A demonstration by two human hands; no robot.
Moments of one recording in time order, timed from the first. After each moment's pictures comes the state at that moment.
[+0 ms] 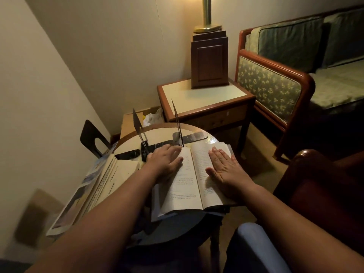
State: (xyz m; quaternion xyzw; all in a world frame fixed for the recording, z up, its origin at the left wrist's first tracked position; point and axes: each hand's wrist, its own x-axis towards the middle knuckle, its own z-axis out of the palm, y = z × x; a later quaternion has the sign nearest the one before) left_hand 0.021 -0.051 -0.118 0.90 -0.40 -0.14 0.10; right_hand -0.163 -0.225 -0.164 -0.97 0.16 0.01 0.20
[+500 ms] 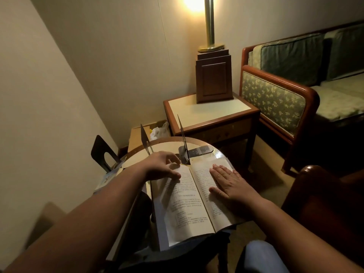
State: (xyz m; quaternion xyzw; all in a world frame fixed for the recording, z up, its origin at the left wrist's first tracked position) left_hand 0.042 -0.043 -0.048 0.85 -0.41 -0.29 0.18; right_hand -0.161 -0.228 -0.157 -0.97 0.12 0.04 0.18
